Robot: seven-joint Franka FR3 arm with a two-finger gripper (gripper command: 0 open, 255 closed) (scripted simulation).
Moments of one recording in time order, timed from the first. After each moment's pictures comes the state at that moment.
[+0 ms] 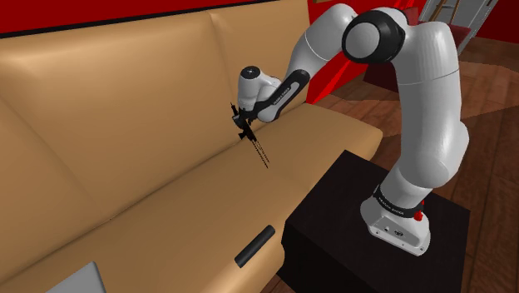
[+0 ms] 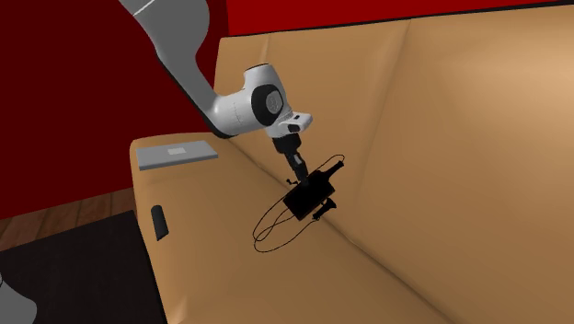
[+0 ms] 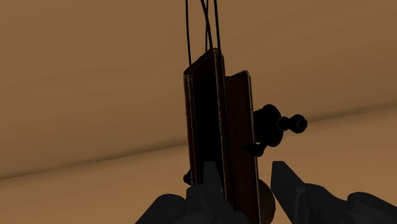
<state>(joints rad) -0.07 0.56 0.09 -1.92 -0.63 2.73 0.89</state>
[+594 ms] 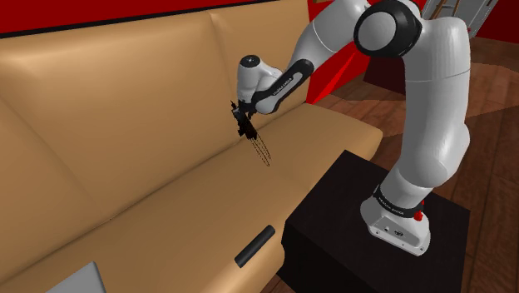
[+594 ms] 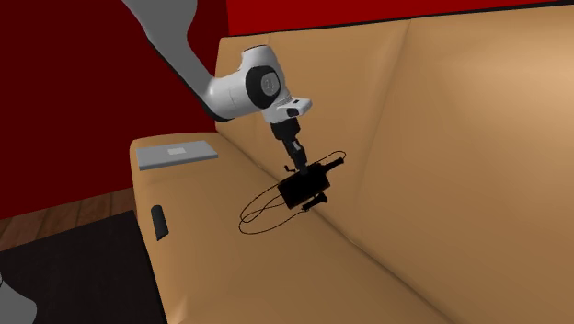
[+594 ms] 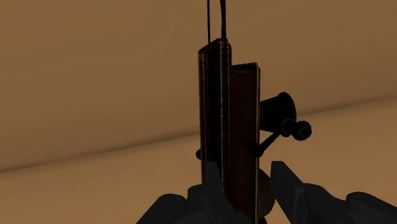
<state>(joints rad) -0.10 0.48 0.14 -1.94 -0.57 2.65 0.83</state>
